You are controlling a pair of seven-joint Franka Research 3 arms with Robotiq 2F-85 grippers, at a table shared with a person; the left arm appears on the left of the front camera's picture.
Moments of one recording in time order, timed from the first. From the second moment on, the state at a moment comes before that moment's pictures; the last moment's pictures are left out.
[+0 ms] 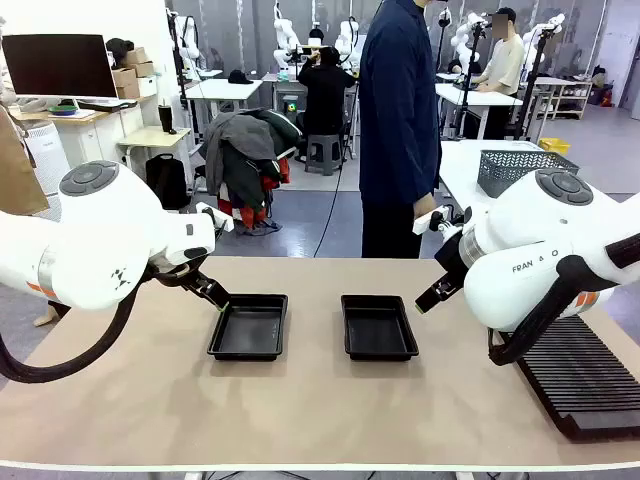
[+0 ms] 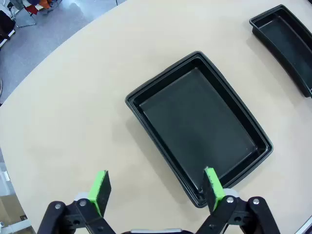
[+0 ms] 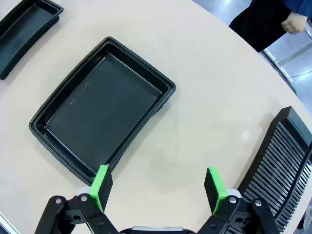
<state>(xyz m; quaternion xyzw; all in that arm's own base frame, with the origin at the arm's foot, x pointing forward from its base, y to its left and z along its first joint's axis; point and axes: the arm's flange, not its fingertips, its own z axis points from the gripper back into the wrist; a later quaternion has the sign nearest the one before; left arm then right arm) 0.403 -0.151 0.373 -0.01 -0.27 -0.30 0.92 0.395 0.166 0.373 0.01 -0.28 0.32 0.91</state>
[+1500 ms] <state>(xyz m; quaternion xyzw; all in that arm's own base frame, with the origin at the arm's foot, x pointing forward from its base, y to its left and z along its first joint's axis) 0.402 -0.153 0.426 -0.04 -0.26 -0.24 0.94 0.387 0.156 0.413 0.04 -0.25 0.30 0.92</state>
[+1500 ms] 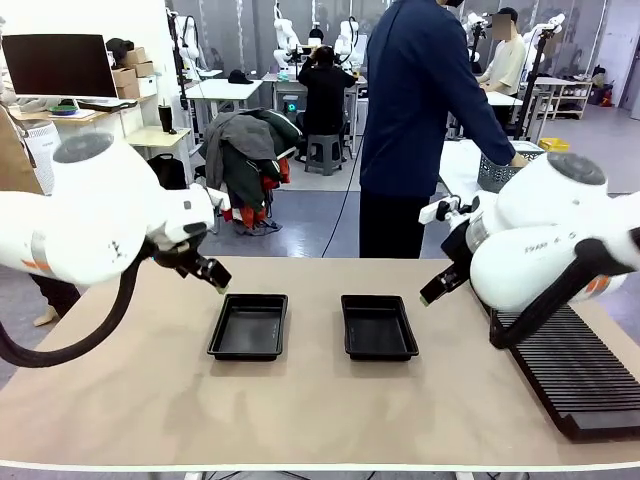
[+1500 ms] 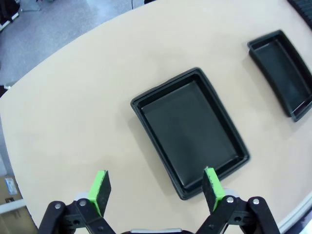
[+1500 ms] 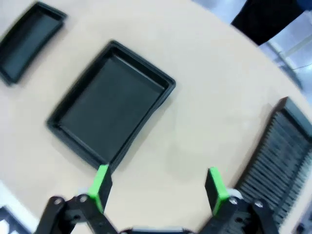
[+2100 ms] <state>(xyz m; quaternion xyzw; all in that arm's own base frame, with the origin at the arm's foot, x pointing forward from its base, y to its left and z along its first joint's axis) 0.372 -0.134 0.562 -0.14 -0.20 -0.16 0.96 0.356 0.080 0.590 0.15 -0.18 0.24 0.94</state>
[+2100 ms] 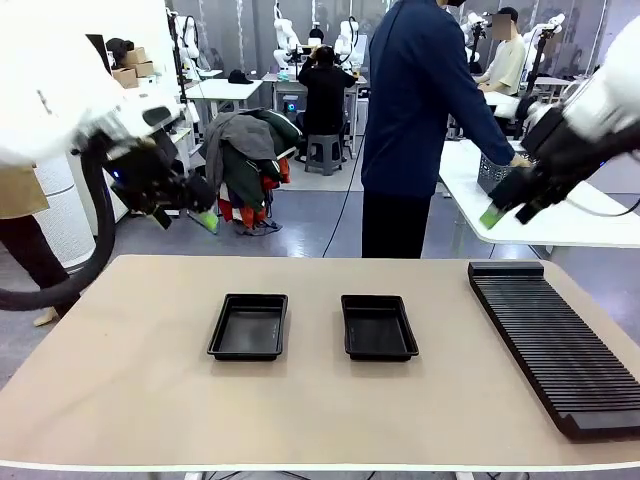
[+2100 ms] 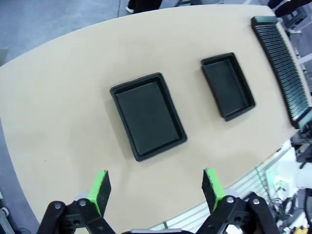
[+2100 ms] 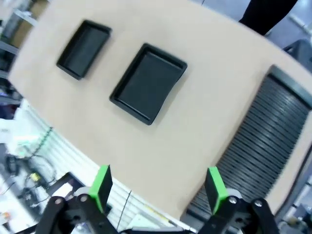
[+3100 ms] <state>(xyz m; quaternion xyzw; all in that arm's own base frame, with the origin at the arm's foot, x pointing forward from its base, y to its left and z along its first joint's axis) 0.349 -0.043 0.688 -0.28 -0.16 -0.05 0.95 0.365 -0.075 0.685 0.29 -0.06 0.06 0.95</state>
